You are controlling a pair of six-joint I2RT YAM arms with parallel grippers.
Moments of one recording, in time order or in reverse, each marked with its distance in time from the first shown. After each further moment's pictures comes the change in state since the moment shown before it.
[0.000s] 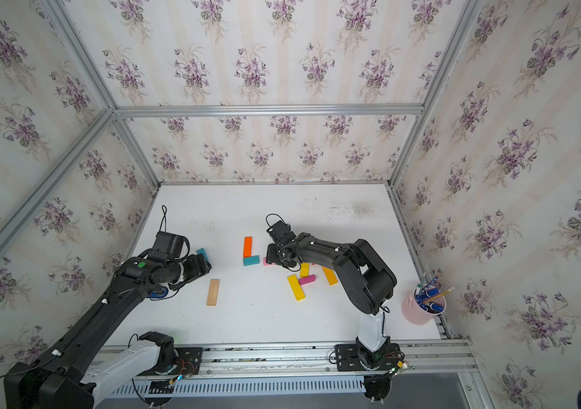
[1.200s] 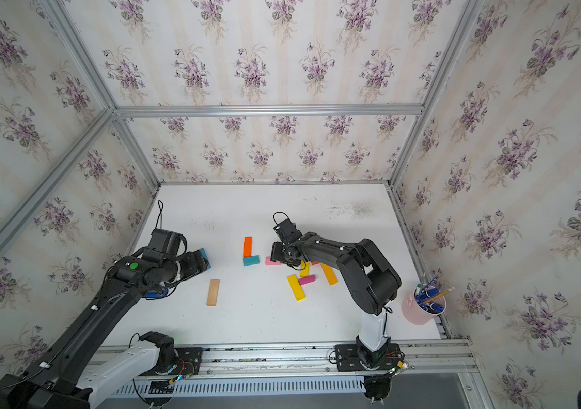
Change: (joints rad) left arm -0.031 -0.036 0.075 -0.075 -0.054 -0.013; right arm -0.058 0.002 -0.036 0.045 -0.054 -0.010
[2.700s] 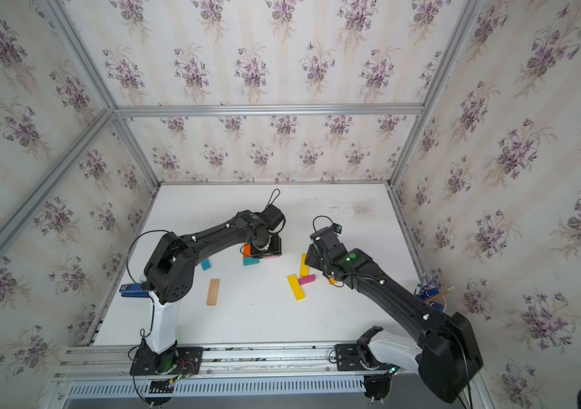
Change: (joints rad) left arm -0.446 1.109 0.764 0.058 0.001 -0.097; right arm -0.088 -0.695 -0.281 -0.311 0.269 0.055
